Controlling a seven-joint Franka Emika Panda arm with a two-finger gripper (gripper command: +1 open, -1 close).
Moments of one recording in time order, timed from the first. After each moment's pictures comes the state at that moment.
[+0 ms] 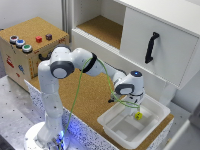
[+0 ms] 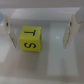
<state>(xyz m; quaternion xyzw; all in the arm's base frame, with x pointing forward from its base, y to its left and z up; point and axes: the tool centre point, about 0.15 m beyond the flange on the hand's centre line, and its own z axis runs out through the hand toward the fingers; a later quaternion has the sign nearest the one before) 0.376 -0.408 0.228 0.74 -0.66 0.07 0.06</state>
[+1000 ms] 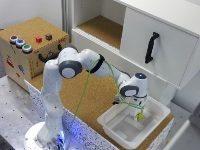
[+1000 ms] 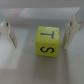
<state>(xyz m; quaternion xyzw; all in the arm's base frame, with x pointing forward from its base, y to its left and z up) 0.407 -0.429 0.212 0.74 -0.66 0.07 0.06</state>
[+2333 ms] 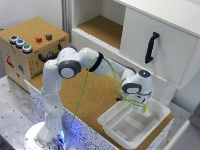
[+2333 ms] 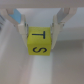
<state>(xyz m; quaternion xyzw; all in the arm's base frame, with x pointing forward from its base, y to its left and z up) 0.444 -0.422 0.308 0.75 -0.65 0.15 -0.03</state>
